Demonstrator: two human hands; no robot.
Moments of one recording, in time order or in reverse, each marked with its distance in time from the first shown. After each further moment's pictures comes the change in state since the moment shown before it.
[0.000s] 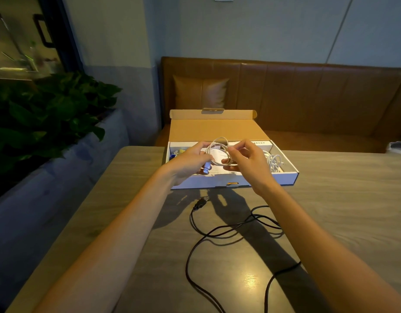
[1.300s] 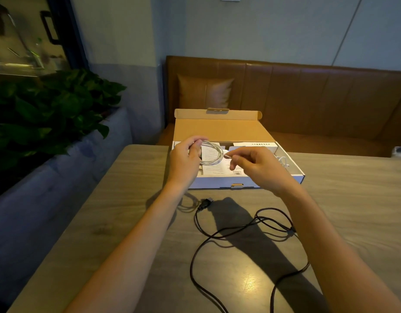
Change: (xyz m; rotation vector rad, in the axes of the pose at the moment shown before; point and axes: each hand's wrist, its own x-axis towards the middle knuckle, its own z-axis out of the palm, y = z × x) left_hand -0.019 -0.018 0.008 -0.057 0.645 0.374; right_hand -0.016 -0.029 -0.017 -0.474 -0.270 -0.197
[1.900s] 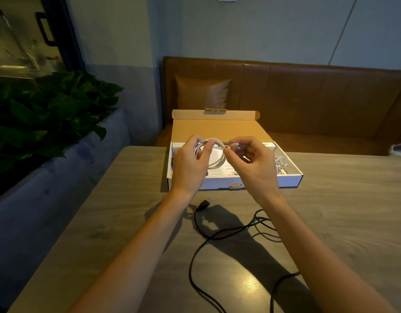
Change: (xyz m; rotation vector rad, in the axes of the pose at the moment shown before) left_hand -0.012 0.007 0.009 0.097 0.056 0.193; right_hand -0.012 -0.016 0.030 0.358 0.437 -0.106
